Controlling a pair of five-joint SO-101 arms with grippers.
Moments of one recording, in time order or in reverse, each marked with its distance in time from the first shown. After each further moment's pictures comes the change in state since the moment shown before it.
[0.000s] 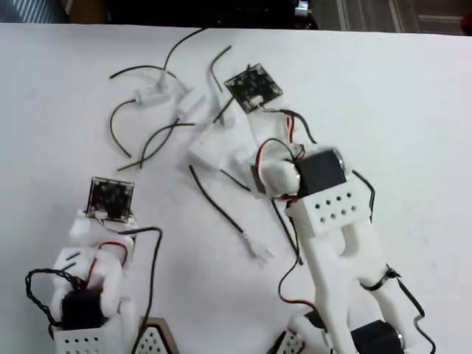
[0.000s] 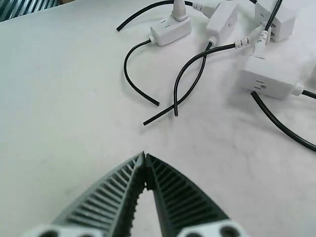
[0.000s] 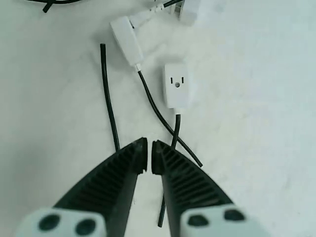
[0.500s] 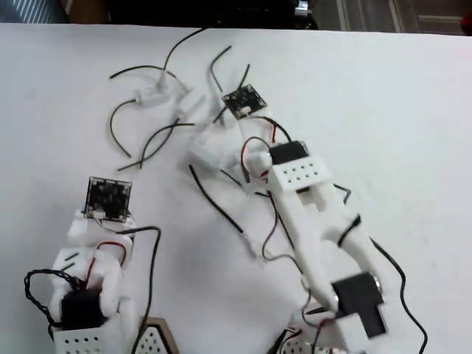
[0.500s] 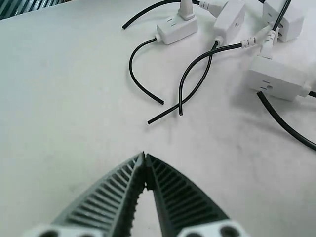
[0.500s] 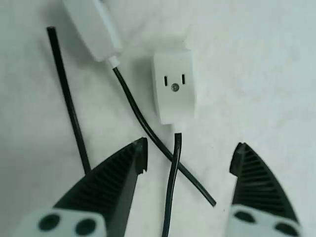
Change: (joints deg) left arm -0.6 0.0 0.0 0.0 0.0; right arm 3.2 21.2 12.3 -25.3 -0.7
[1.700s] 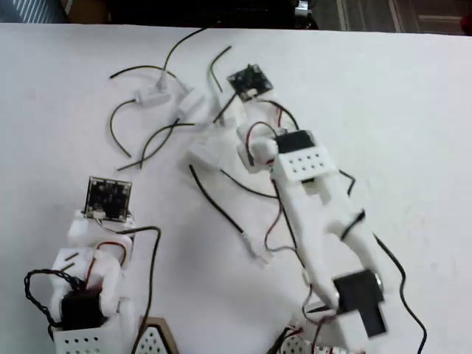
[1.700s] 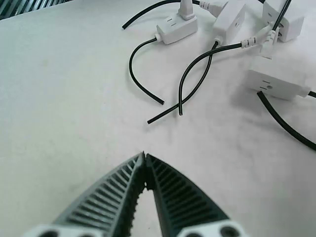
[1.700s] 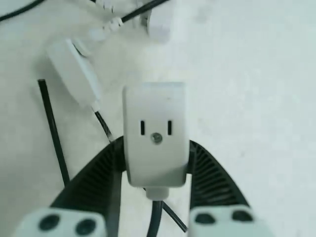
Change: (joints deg) left arm 0.0 0.0 0.0 0.0 0.0; right arm 2.7 -3.4 -5.6 -1.5 2.9
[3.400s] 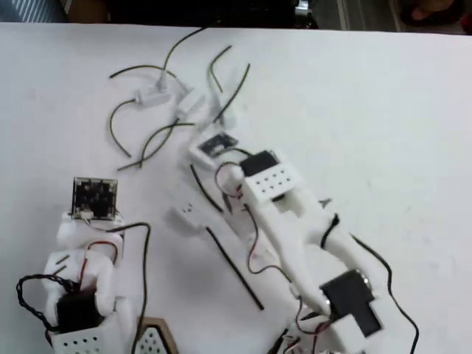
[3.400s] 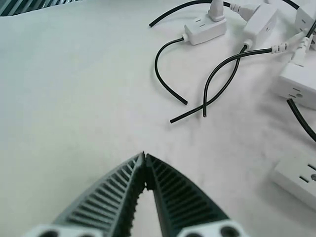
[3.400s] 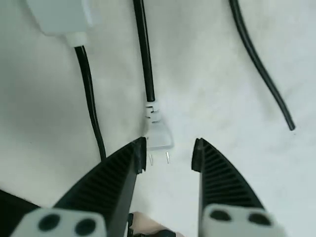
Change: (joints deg) left arm -5.4 0.0 -0.3 -1.0 0.0; right arm -11.5 4.9 6.7 25.5 -4.1
